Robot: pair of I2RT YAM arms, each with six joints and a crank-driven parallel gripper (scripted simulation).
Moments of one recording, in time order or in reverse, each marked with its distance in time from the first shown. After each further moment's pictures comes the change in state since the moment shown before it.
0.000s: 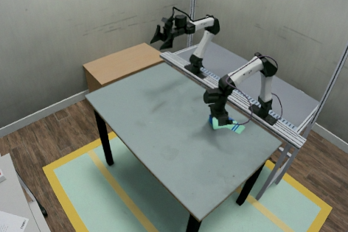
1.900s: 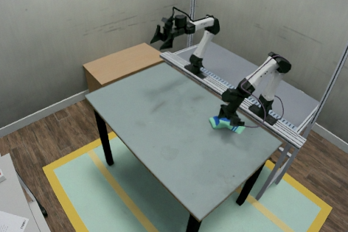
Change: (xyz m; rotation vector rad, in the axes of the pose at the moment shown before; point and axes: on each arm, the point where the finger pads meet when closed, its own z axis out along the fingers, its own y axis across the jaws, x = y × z) left arm -0.001 0.049 0.013 0.317 0.002 0.002; right arm 0.000 0.000 0.000 0.000 0.000 0.000
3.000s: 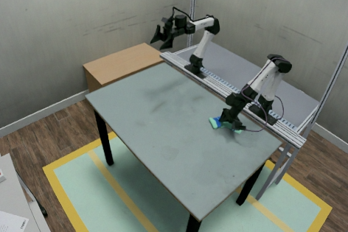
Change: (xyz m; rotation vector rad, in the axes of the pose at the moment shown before) left arm 0.001 0.024 0.024 0.084 0.000 0.001; right arm 0.000 0.000 0.000 0.000 0.000 0.000
